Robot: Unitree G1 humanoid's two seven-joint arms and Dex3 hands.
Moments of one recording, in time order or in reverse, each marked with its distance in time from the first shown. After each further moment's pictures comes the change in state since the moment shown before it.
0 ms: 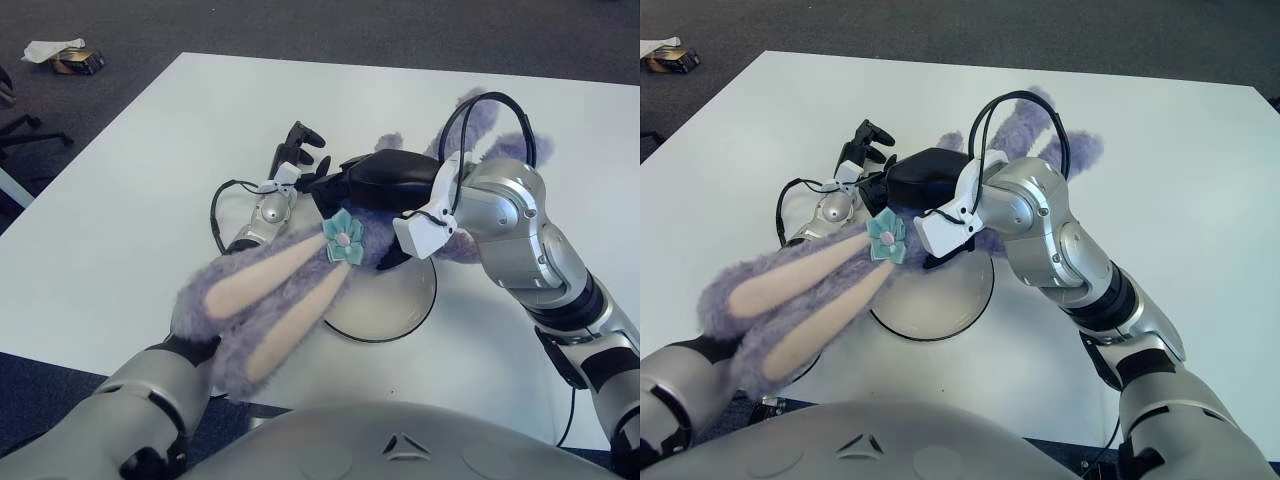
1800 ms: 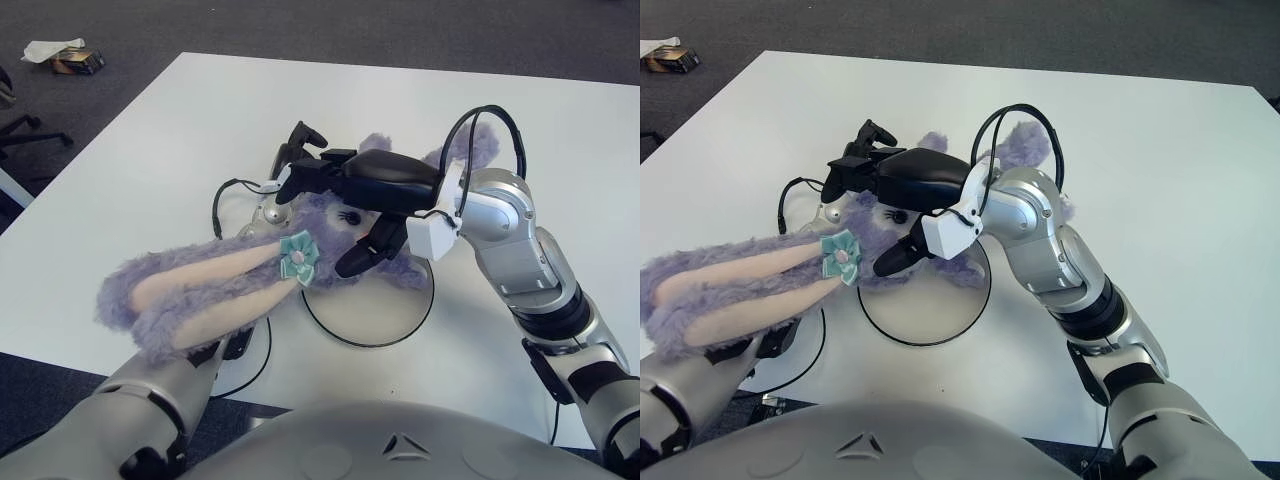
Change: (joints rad) left arm -0.001 -0.011 -0.026 -0.007 0.016 0.012 0.033; right arm 0.079 0.053 -0.084 0.039 0.218 -0.130 -0.169
